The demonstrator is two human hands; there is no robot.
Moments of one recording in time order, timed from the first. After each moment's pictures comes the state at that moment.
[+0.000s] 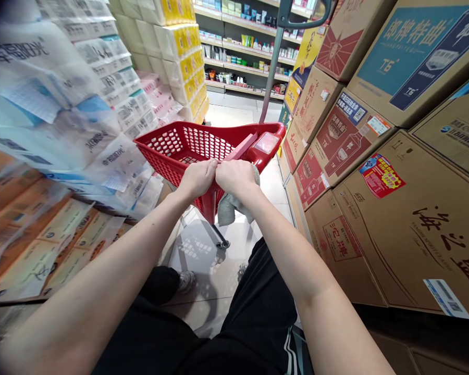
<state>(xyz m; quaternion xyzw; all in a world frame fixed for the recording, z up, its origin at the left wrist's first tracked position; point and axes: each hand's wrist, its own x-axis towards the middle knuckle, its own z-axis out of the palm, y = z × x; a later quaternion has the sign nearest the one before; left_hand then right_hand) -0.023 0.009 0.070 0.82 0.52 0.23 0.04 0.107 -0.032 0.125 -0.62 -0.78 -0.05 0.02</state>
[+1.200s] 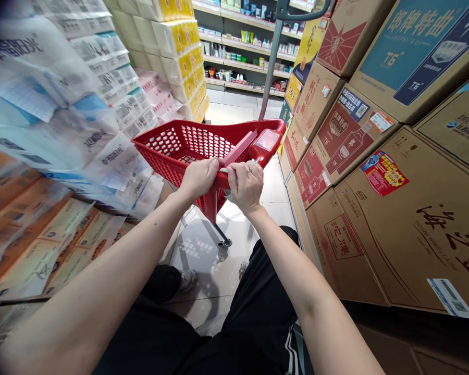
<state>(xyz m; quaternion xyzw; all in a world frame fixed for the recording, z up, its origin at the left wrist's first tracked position) -0.016 0.004 0.072 0.82 0.53 0.23 0.04 0.132 -0.055 0.059 -0.60 -0.71 -0.15 0.35</state>
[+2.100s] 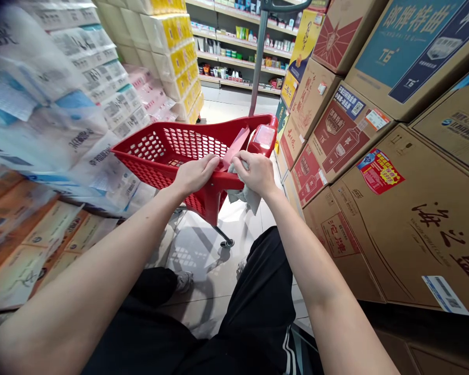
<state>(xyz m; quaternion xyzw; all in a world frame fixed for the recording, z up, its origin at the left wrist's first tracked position) -0.016 0.022 0.069 0.81 0.55 0.18 0.07 0.174 -0.038 0.107 -0.59 -0.75 0.00 0.30</state>
